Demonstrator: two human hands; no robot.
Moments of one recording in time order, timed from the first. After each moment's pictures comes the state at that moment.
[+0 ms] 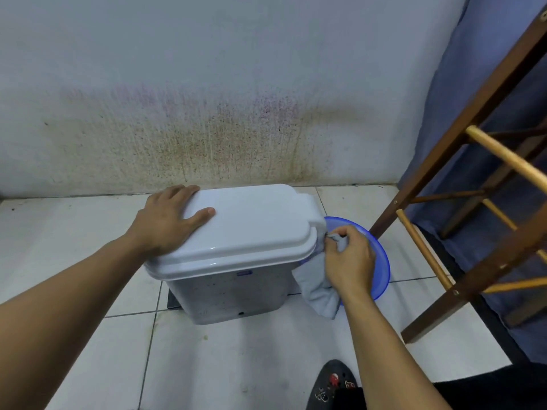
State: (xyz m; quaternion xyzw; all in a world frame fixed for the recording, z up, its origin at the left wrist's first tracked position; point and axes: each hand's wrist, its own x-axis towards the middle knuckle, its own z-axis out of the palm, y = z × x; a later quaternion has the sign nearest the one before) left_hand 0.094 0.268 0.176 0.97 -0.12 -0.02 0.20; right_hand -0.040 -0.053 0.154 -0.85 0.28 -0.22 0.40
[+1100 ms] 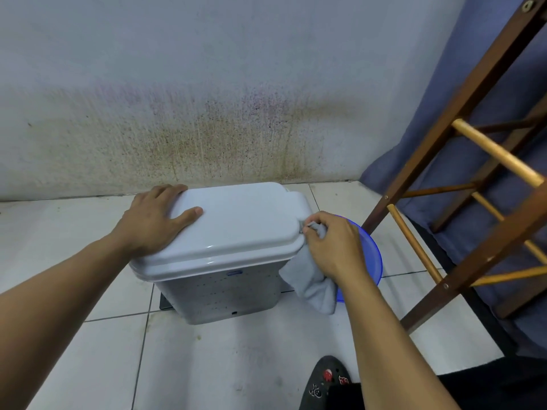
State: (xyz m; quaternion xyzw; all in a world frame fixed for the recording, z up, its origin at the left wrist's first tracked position) left_hand 0.093 0.266 0.180 0.97 -0.12 -0.03 0.21; right_hand -0.031 -0.057 0.187 -0.91 0.18 -0.11 0.37
